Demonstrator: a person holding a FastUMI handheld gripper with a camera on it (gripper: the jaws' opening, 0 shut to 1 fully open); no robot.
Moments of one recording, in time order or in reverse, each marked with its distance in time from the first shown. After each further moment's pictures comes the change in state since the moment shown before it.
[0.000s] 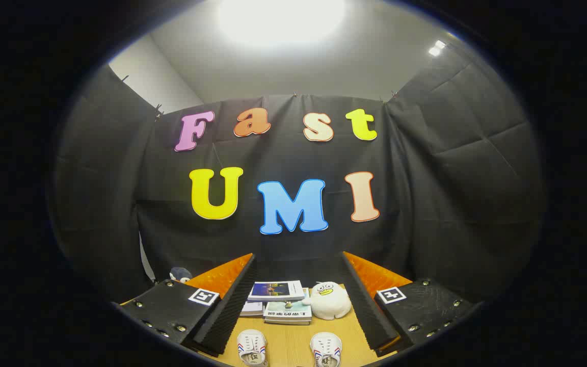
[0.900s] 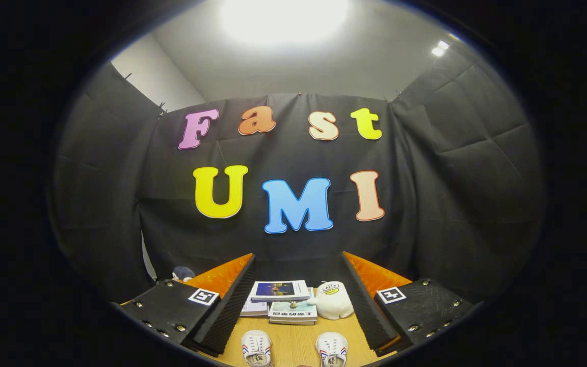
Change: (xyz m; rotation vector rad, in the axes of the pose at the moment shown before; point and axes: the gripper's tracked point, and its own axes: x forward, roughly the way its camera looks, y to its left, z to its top) arm 0.007 0.023 -0.006 0.004 0.005 0.013
